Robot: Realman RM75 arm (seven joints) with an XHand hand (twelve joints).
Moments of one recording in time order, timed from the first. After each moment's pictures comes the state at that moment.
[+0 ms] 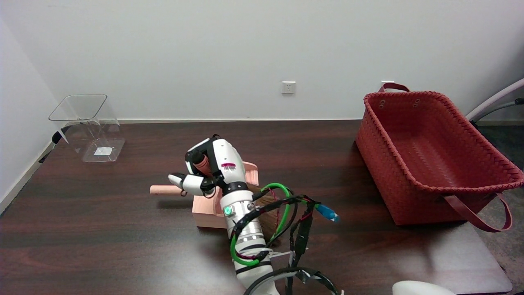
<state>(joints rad) 0.27 -1.67 0.51 -1.07 -1.76 1.19 -0.04</state>
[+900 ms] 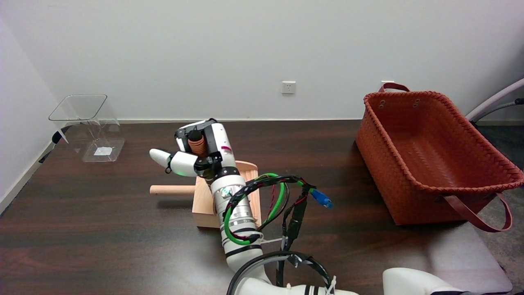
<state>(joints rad) 0.35 -1.70 0.52 -1.08 -1.68 1.16 0.28</state>
